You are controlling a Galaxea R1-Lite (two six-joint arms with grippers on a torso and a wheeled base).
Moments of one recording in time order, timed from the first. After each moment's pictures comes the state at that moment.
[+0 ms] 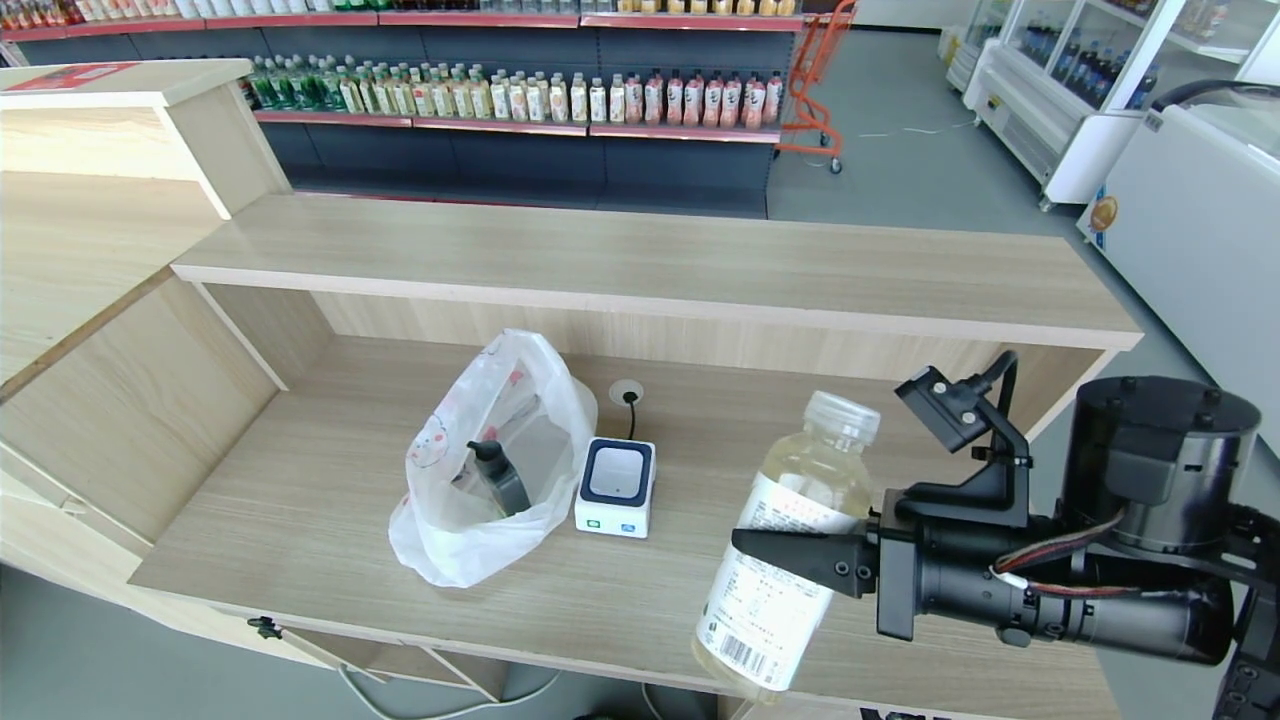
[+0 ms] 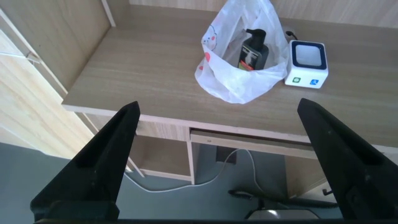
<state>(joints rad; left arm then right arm) 0.00 0.00 0.00 0.00 -0.01 -0.01 0.66 1.56 -0.52 -0.86 0.46 0.36</state>
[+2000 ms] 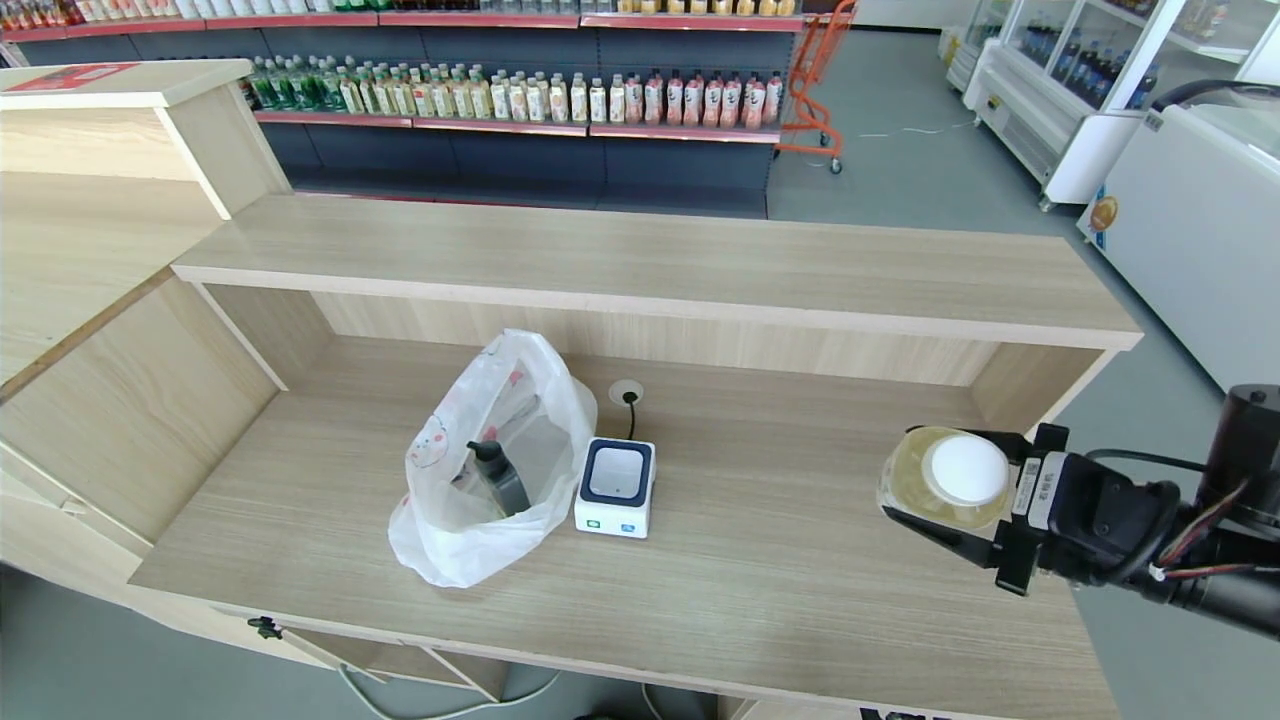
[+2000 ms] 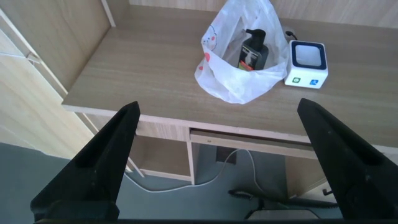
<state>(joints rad) 0.00 0.00 0.00 0.00 -0.01 -0.01 0.24 1.51 -0.36 -0.97 0.53 -0.99</state>
